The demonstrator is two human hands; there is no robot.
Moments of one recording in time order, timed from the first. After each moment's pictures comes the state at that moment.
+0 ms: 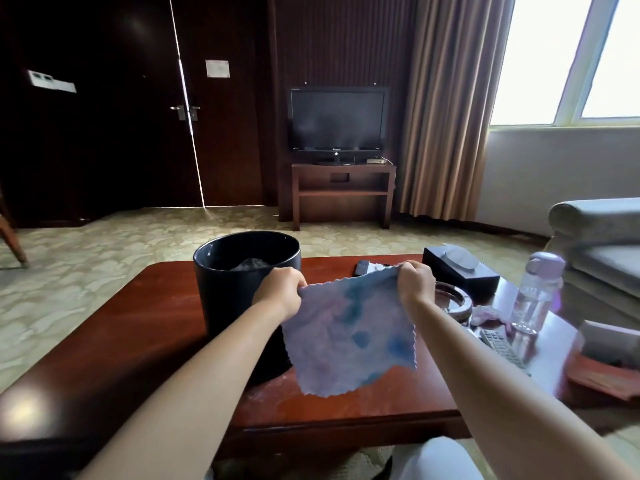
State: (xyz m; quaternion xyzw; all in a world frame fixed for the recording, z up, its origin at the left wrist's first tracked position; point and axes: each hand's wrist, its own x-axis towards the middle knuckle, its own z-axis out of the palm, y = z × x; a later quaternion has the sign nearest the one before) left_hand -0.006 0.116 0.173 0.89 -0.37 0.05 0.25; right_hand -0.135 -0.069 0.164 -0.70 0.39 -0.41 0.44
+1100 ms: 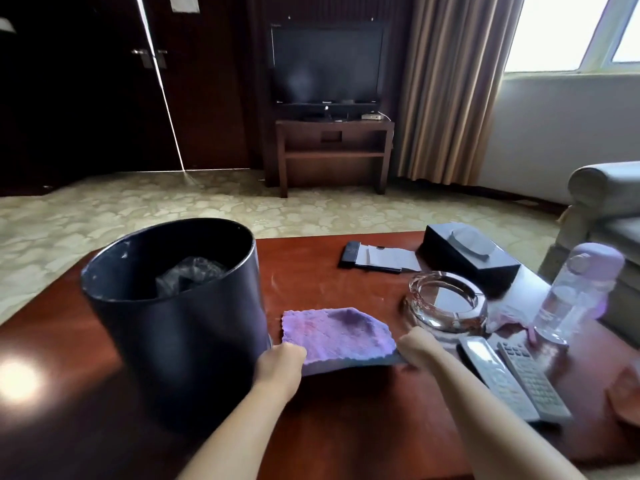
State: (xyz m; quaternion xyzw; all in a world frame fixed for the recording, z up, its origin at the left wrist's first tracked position) left_hand 0.025 0.008 0.029 0.92 -0.38 -0.04 -0.05; right_hand -0.097 -0.195 0.031 -0.80 0.48 0.02 0.35
